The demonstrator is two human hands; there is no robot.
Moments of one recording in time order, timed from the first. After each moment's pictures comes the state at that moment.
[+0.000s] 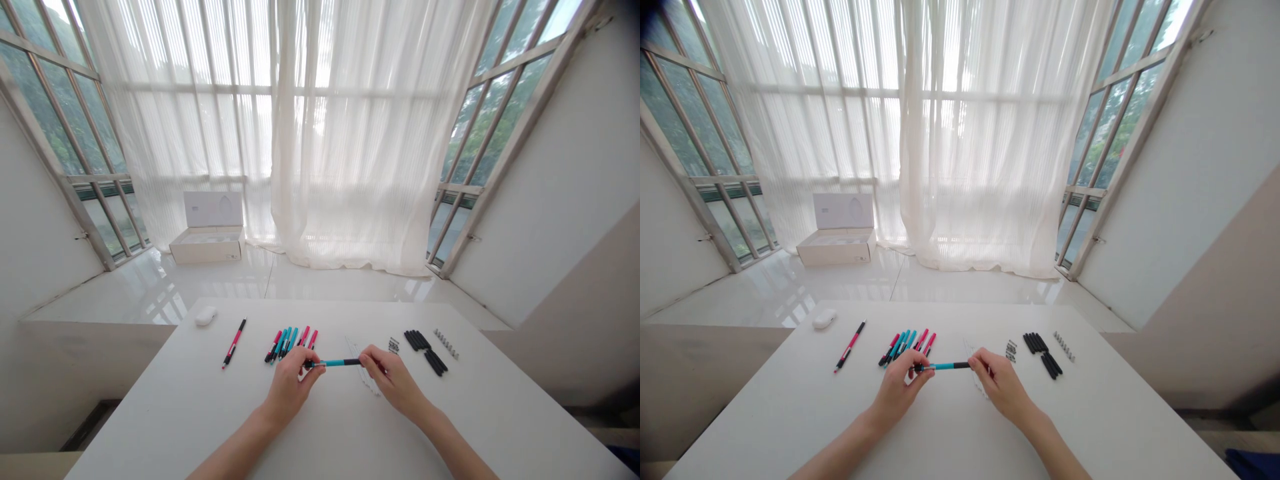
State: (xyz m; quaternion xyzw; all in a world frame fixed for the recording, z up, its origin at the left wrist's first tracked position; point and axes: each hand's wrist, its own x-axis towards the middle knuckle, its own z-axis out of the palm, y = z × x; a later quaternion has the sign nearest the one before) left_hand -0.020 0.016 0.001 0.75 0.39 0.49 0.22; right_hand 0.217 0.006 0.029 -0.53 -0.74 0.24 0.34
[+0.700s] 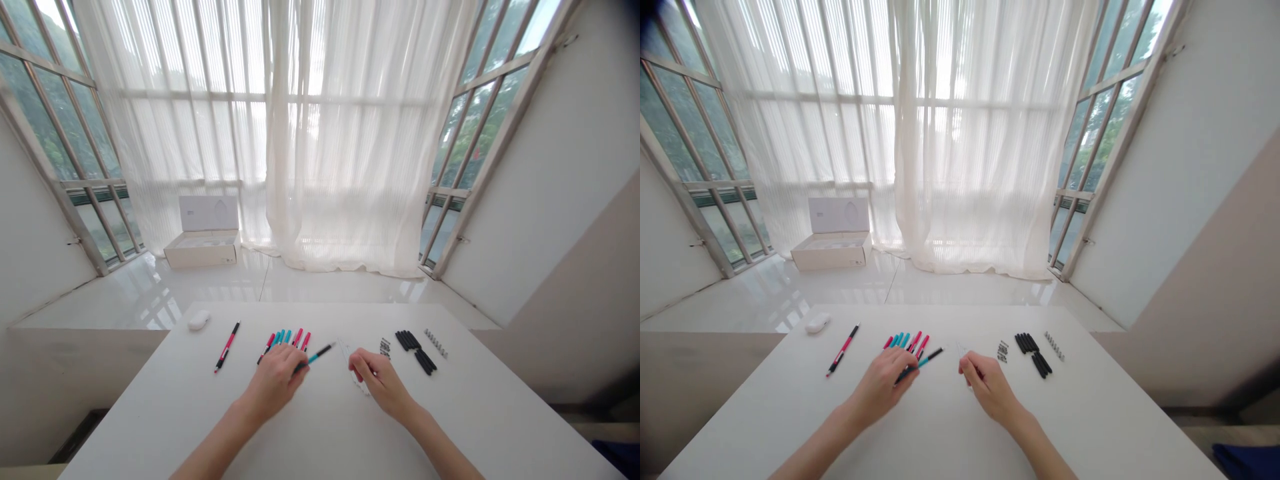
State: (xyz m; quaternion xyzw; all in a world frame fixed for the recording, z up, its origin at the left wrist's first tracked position) left_hand -0.043 0.017 0.034 0.86 0.37 0.34 0.07; right_hand 0.214 0.003 0.025 -0.50 -0.73 0.28 0.37
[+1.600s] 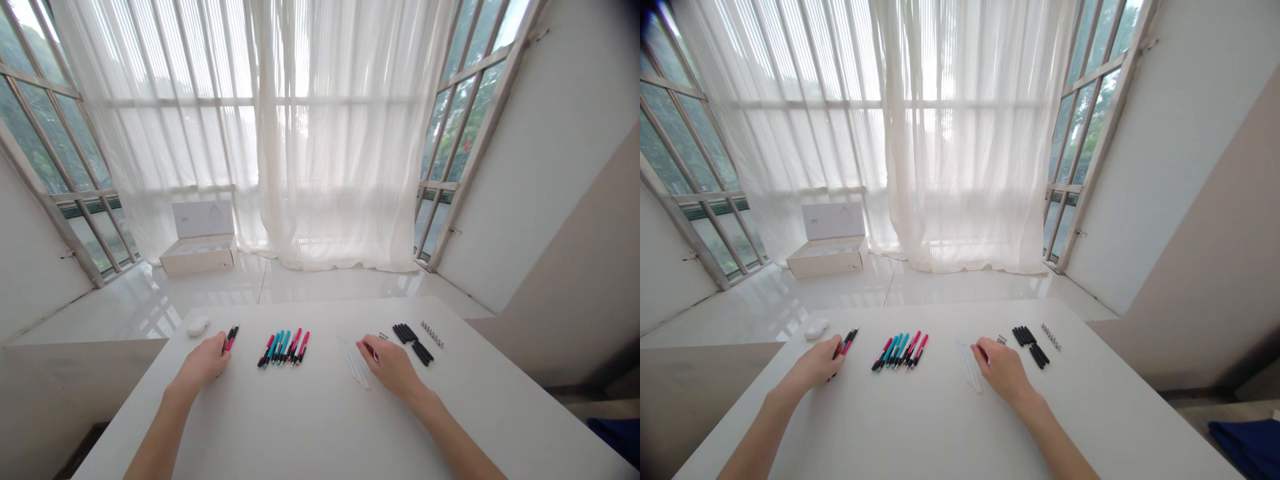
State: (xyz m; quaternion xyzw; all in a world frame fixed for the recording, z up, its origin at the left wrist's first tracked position) left_hand -0.172 0.066 0.045 0.70 0.71 0.00 0.10; right_hand 0.241 0.019 0.018 -0.62 -0.74 0.01 0.24
